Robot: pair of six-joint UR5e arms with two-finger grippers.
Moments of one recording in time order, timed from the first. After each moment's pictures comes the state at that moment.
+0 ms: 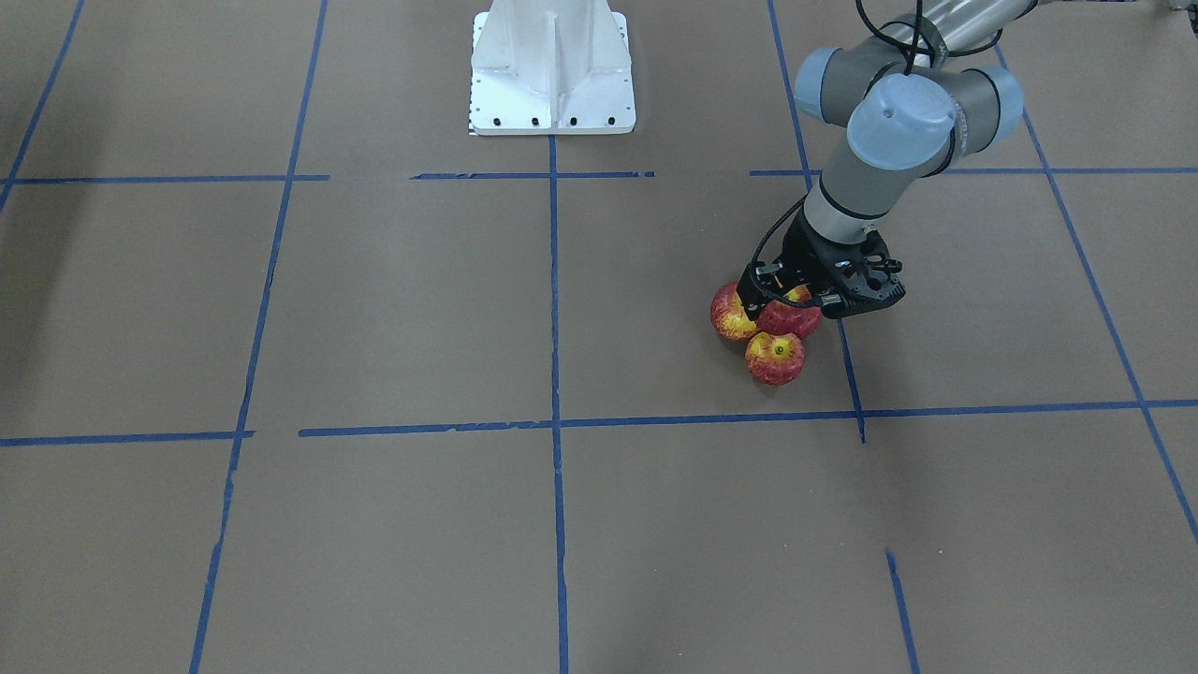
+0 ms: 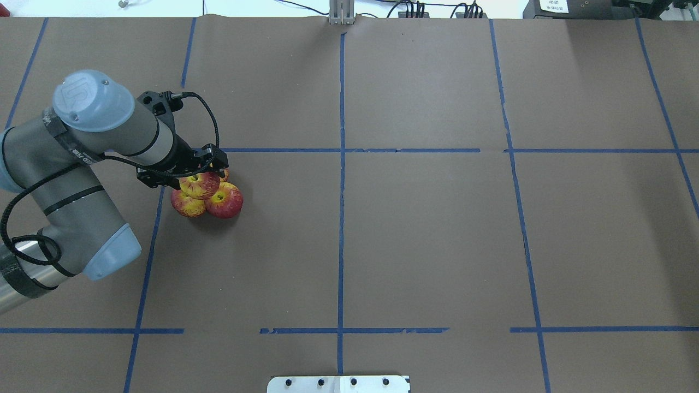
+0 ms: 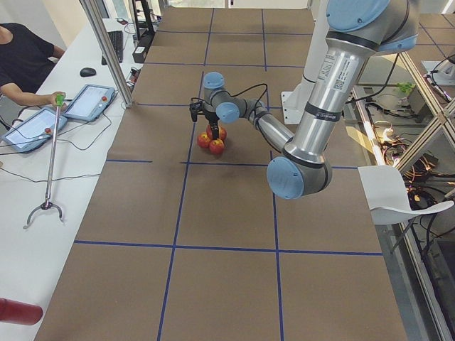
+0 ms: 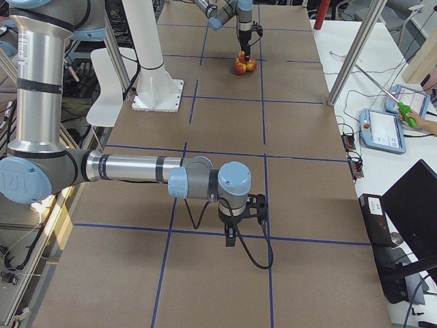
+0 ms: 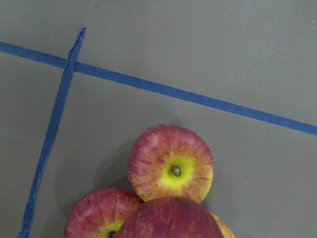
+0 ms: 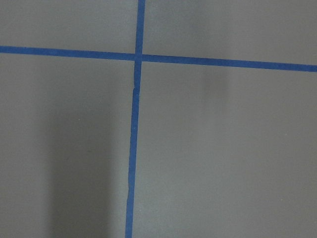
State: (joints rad) left arm -0.74 -1.96 -1.75 -1.80 -2.04 -1.32; right arm 1.59 -1.71 1.71 -1.58 2.29 -0.06
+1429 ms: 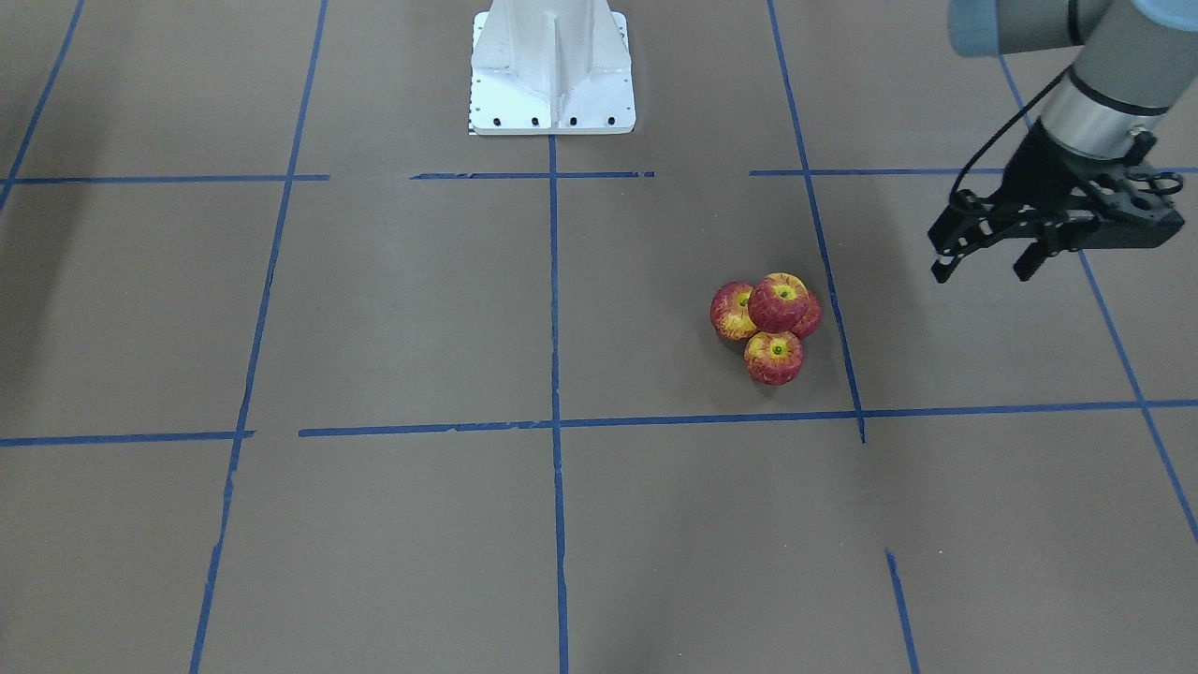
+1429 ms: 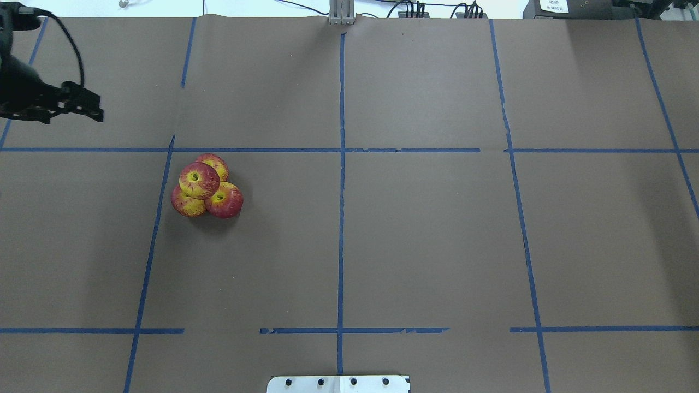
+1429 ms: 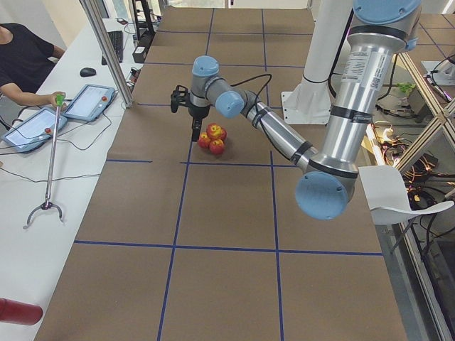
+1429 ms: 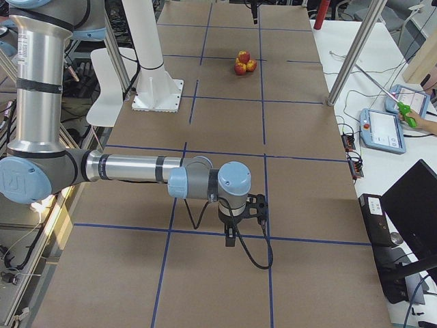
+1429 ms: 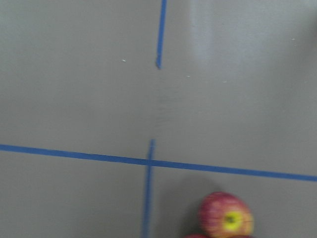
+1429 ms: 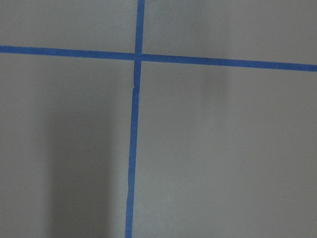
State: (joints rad) left arm -1.13 -1.72 -1.99 -1.63 -2.16 -0.68; right arm 1.59 -1.71 1.71 -1.58 2.30 -0.06
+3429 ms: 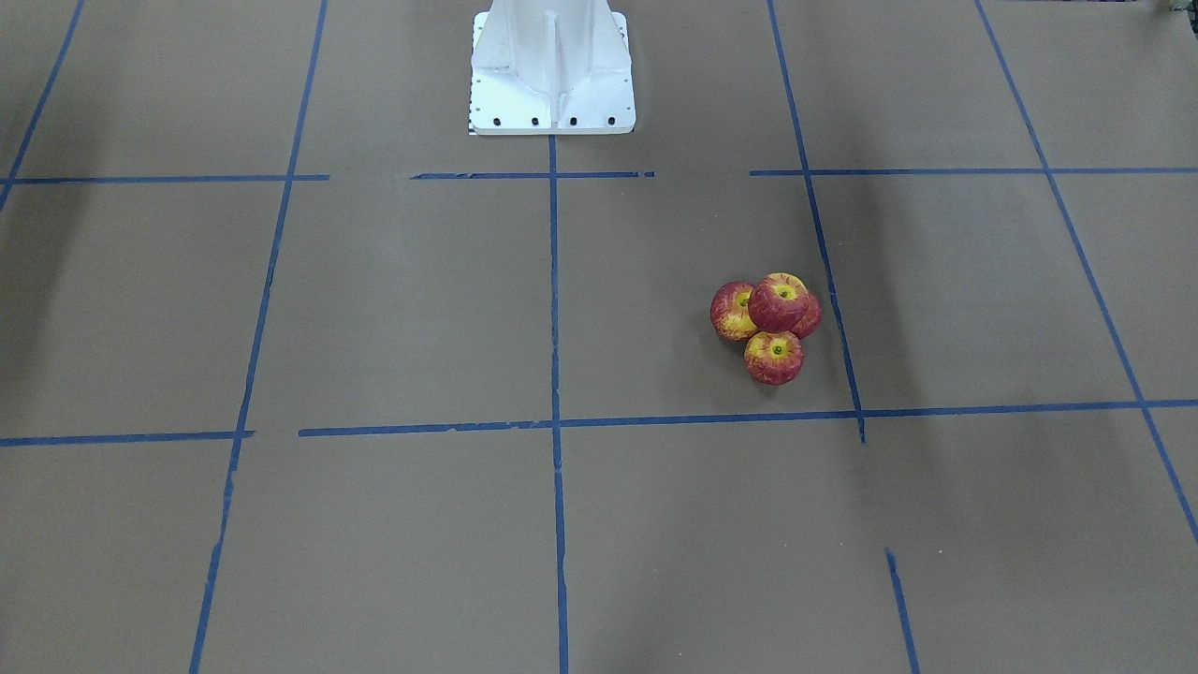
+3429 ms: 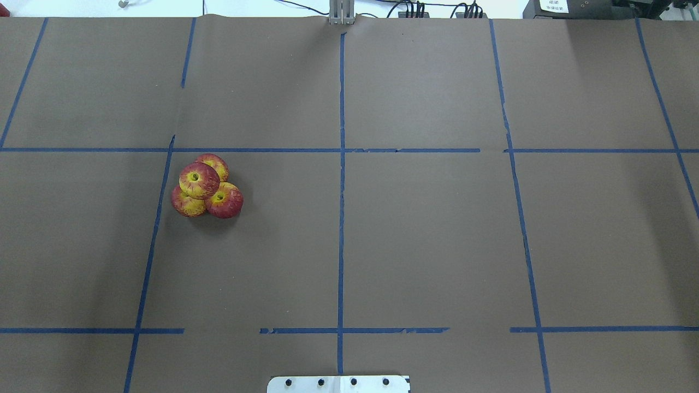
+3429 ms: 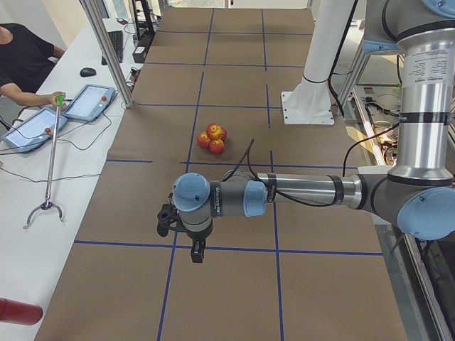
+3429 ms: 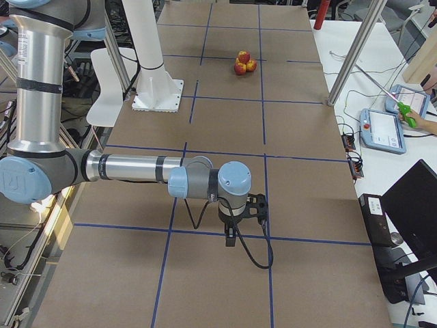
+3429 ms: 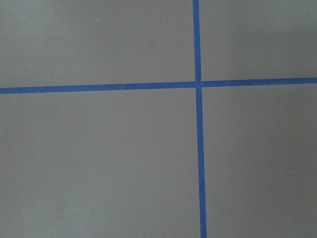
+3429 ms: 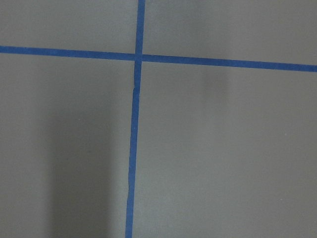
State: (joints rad) left arm -1.64 -1.53 -1.65 -1.51 -2.37 0.11; right arm 1.59 -1.71 1.71 -1.58 2.30 -0.06
